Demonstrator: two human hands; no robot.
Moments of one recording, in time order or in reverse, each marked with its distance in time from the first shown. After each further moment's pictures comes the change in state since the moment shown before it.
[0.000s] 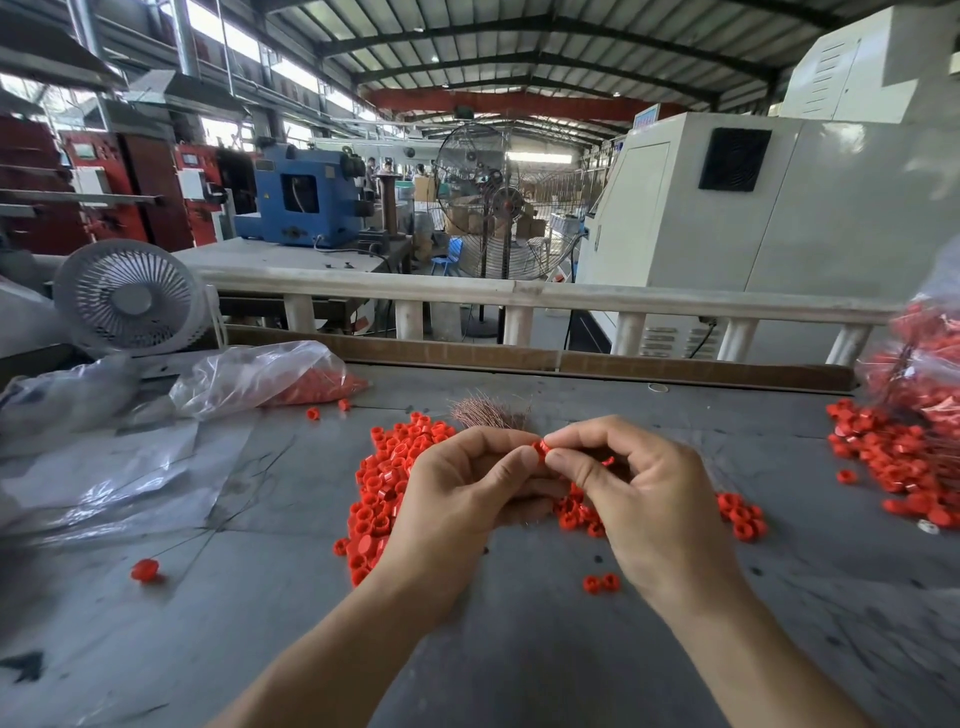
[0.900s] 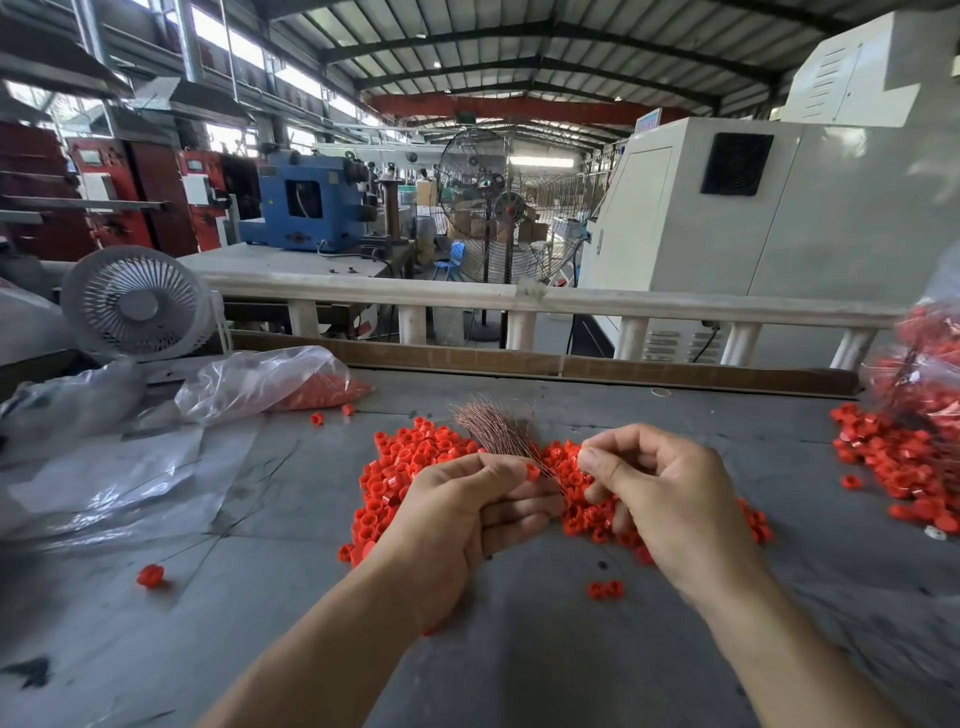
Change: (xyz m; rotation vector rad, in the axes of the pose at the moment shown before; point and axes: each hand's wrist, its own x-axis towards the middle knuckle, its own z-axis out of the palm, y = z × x) left_hand 0.003 0.006 -0.005 -0.178 0.077 -0.310; right_hand 0.011 0.020 -0.013 0.003 0.013 0.248
